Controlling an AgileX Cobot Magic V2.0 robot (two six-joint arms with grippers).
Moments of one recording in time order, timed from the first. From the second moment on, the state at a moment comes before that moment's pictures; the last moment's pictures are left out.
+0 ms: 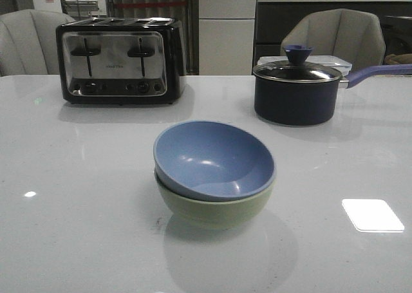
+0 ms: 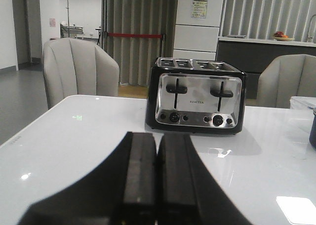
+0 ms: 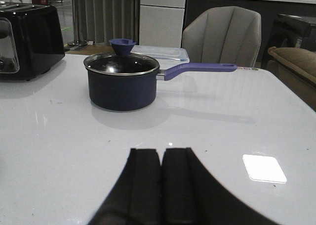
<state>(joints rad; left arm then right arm) -0.04 0.00 0.00 -0.19 -0.01 0.13 0.00 -0.01 0.03 0.02 0.08 -0.02</state>
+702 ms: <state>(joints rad) -0.04 0.00 0.00 -0.19 -0.01 0.13 0.00 -0.01 0.03 0.02 0.05 0.00</state>
